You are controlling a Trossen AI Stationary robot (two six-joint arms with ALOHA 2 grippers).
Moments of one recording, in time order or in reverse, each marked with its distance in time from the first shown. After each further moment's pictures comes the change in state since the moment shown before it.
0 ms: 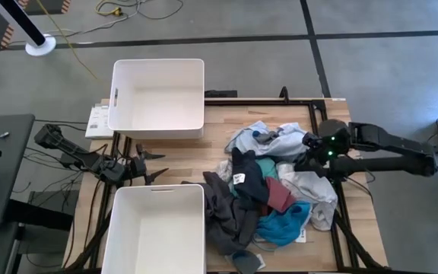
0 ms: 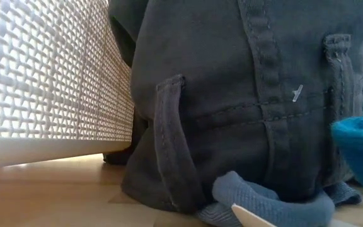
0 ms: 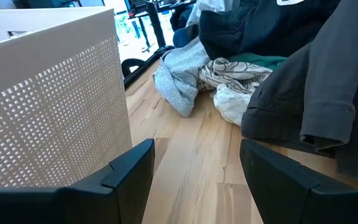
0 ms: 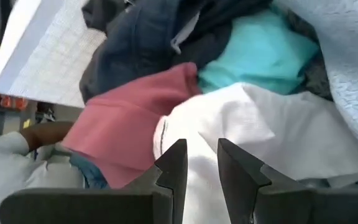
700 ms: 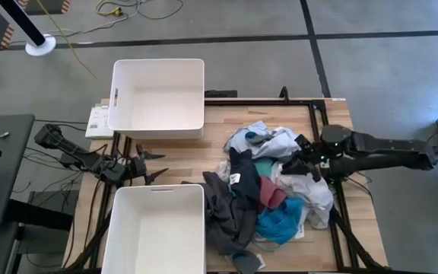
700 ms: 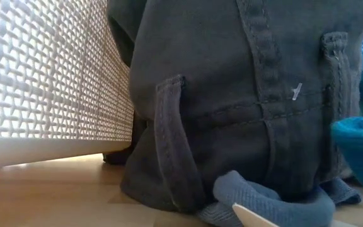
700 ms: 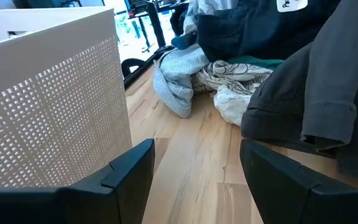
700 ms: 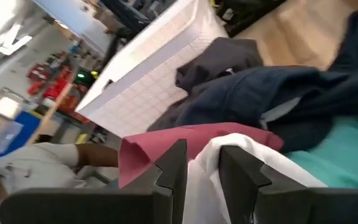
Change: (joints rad) left arm 0.000 0.000 0.000 0.000 0.000 0.000; right arm 0.092 -0.028 -0.175 0.606 -0.003 0.020
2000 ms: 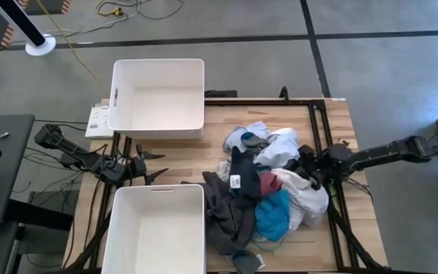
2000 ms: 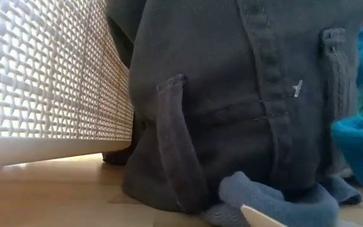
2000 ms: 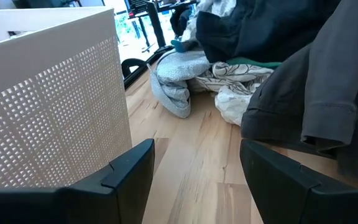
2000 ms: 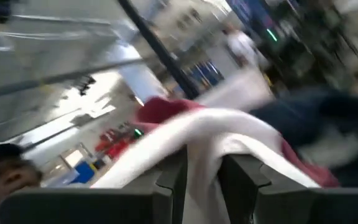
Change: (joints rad) left arm 0.000 0.000 0.000 0.000 0.000 0.000; right arm 0.138 0.000 -0.584 1.079 0.158 0.141
